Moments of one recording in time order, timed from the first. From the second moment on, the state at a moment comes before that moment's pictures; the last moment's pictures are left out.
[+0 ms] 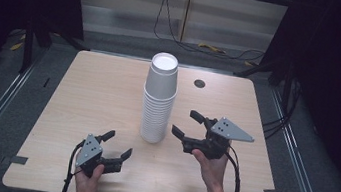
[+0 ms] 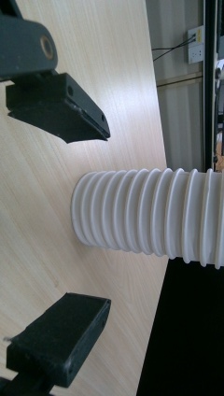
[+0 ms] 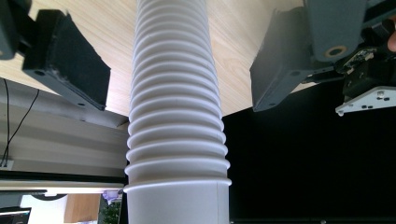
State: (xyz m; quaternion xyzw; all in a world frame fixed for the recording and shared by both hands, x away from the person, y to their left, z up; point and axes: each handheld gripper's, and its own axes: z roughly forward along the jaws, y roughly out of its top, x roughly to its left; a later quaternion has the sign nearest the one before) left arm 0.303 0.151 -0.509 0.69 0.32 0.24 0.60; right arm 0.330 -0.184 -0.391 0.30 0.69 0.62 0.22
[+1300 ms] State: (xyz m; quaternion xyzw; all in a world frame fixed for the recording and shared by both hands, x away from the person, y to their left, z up) left arm 0.304 0.152 -0.509 0.70 0.32 0.24 0.60; right arm 0.364 -0.171 -0.328 0.26 0.71 0.63 0.20
